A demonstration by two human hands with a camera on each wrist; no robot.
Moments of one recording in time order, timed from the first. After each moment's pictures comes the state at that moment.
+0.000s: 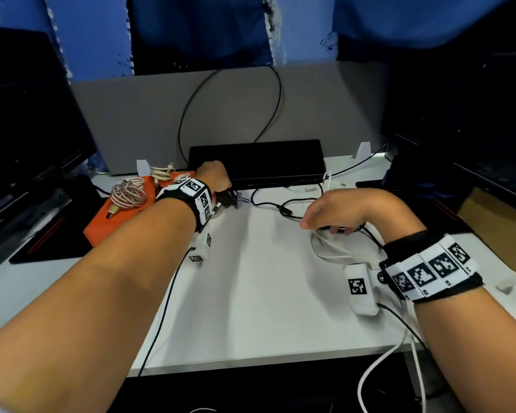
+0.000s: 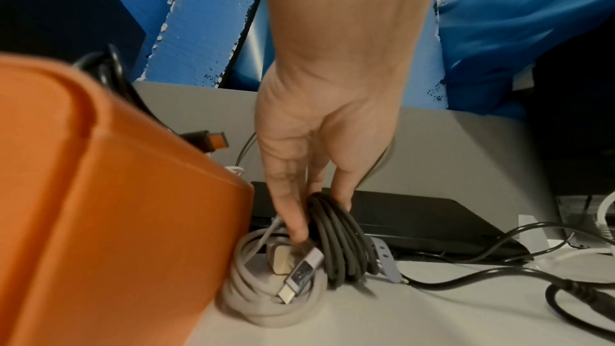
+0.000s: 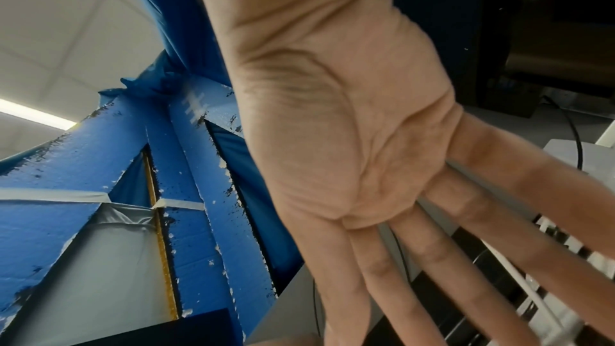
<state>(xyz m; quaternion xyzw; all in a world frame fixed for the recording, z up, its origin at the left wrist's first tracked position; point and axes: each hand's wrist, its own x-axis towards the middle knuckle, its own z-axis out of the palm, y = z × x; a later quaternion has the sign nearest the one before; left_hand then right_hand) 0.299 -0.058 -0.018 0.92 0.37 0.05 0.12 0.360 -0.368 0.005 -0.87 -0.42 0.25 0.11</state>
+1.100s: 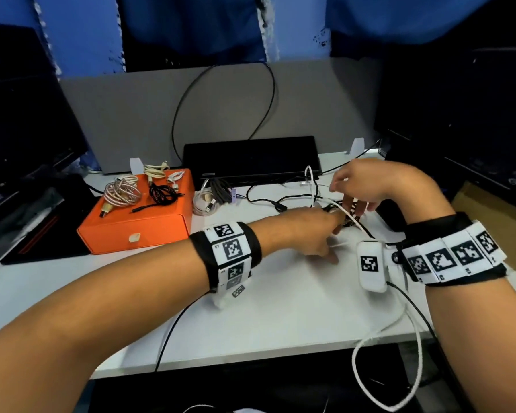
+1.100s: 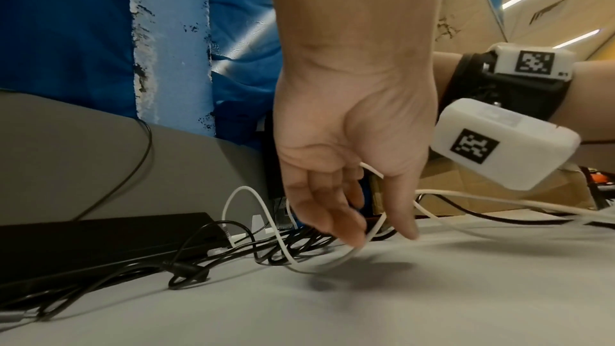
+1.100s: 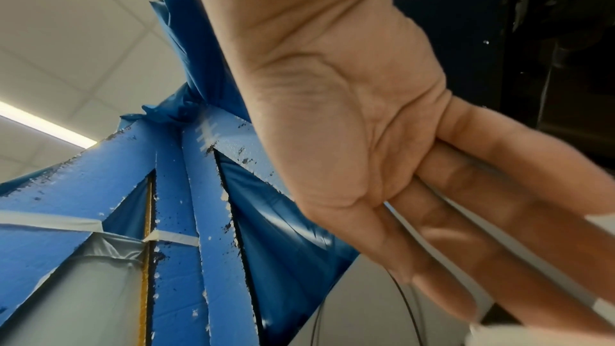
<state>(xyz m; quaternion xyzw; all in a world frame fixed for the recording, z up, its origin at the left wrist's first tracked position) 0.285 -0.280 -0.038 1.00 -0.06 -0.07 0.01 0.383 -0.392 0.028 -0.91 -0.35 0.16 0.16</state>
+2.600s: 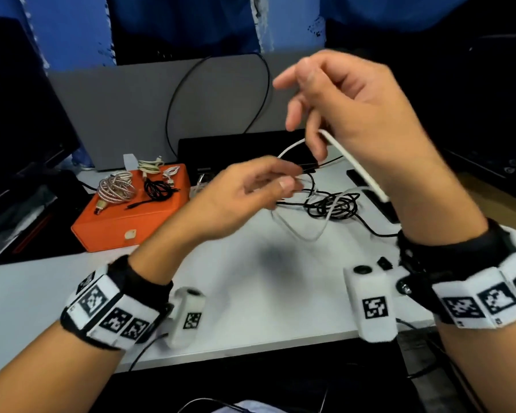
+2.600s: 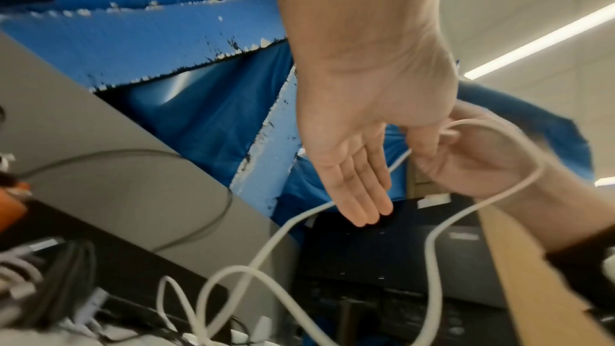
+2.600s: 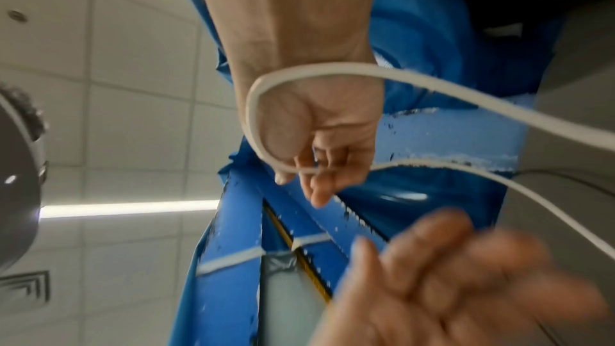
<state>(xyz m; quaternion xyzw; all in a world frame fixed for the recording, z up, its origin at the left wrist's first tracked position) 0.159 -0.237 0.031 0.87 -0.07 0.15 0.47 0.266 -0.400 0.090 -0.56 -0.54 -0.01 0.62</state>
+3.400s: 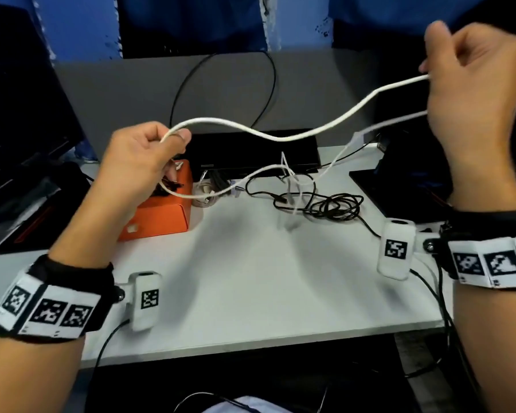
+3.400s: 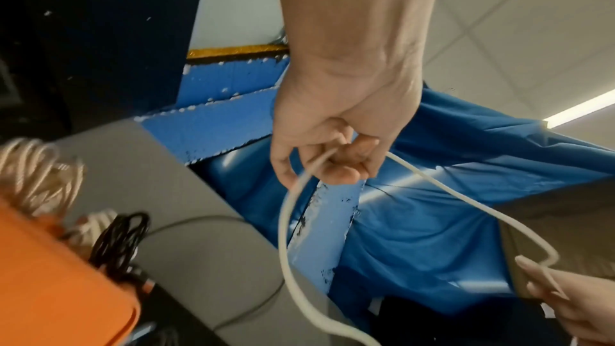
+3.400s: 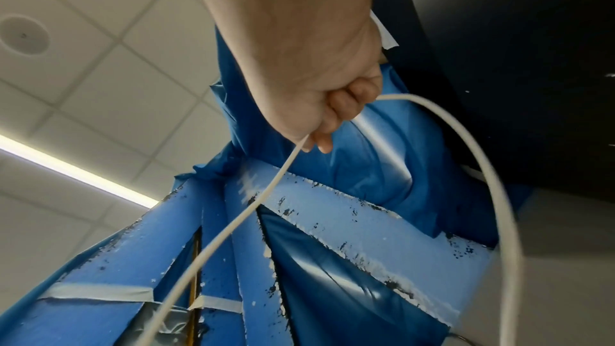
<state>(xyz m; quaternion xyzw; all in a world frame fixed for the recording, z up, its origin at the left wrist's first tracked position) 0.116 -0.157 0.051 0.80 0.19 0.40 0.41 0.352 -0.443 0.102 -0.75 -0.21 -0.37 0.51</state>
